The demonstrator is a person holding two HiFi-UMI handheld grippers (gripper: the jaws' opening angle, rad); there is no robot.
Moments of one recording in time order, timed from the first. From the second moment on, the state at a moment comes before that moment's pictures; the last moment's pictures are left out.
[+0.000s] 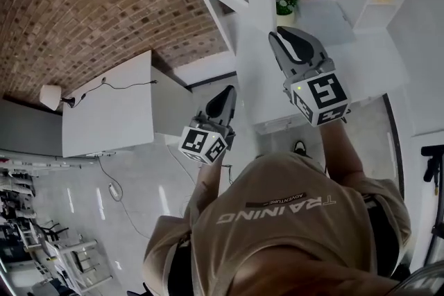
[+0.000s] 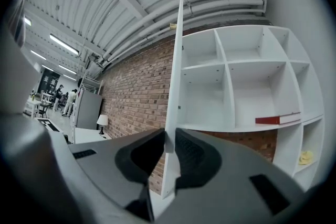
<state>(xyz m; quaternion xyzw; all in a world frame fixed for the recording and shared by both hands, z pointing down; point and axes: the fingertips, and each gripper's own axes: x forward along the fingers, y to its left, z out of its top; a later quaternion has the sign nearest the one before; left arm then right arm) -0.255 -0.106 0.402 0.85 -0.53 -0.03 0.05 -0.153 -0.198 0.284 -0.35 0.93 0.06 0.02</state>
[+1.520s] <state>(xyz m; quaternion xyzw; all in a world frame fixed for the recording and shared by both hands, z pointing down) -0.323 -0.051 0.434 0.85 -0.50 -0.10 0.09 -0.270 -0.117 0.287 -0.32 0.94 0.10 0.03</state>
